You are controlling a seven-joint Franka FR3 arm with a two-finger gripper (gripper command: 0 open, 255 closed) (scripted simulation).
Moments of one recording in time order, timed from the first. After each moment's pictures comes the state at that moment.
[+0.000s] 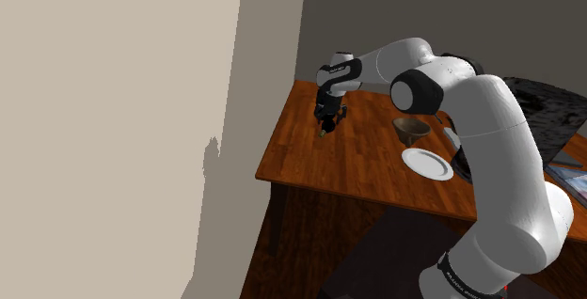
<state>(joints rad) -0.16 0.78 -0.32 -1.37 0.26 2.11 0.13</state>
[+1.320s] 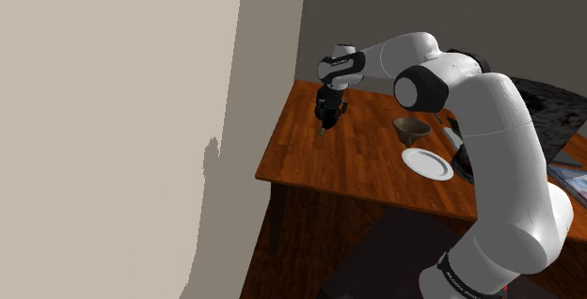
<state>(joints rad) -0.16 0.74 -0.33 -1.36 0.25 2.05 0.13</state>
